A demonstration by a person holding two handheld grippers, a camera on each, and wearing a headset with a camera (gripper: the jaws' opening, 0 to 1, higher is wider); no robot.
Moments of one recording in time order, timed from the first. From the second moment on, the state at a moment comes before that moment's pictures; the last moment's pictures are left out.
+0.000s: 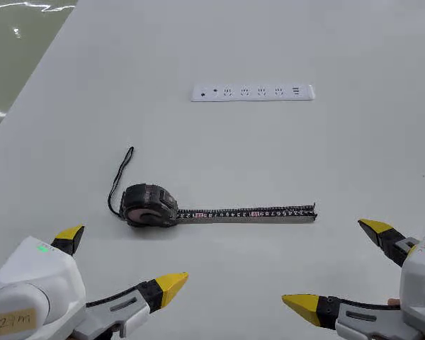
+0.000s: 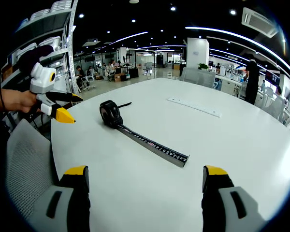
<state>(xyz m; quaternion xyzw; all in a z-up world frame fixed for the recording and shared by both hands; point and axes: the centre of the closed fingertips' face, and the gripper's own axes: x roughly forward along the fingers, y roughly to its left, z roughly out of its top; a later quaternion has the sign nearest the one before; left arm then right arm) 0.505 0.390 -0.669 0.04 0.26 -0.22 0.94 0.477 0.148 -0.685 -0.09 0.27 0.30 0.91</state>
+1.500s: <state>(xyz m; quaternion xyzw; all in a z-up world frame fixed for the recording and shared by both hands) 0.560 0.389 -0.690 0.04 0.27 -0.13 0.95 0.537 0.127 -0.715 -0.19 0.23 0.49 0.82</state>
